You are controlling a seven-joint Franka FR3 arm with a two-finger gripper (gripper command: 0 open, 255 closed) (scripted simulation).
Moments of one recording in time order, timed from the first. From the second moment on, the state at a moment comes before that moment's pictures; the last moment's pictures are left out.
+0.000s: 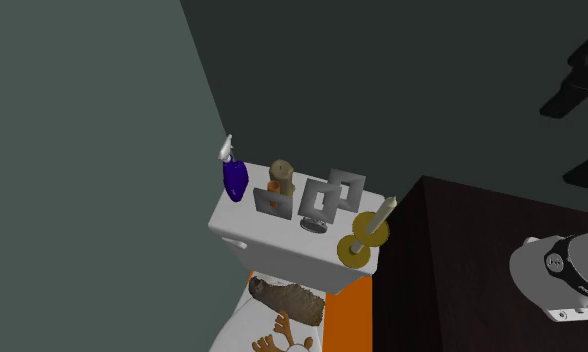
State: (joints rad) arm 0.00 -0.78 -0.06 -2.33 0.04 1.60 0.11
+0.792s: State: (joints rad) arm 0.00 -0.48 -0.11 -2.35 0.03 1.88 0.04
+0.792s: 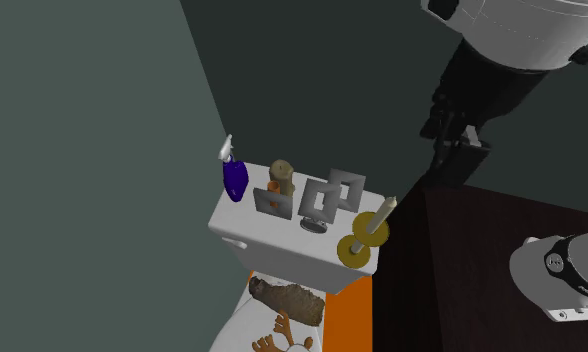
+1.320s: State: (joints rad) arm 0.00 -0.20 -0.15 -2.25 0.05 2.06 -0.02
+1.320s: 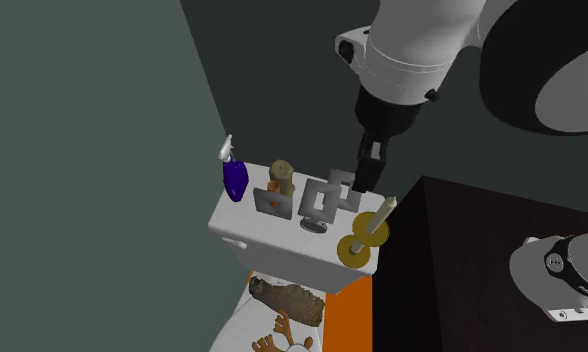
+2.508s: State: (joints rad) arm -0.05 0.52 -0.15 -1.76 0.17 2.22 -0.15
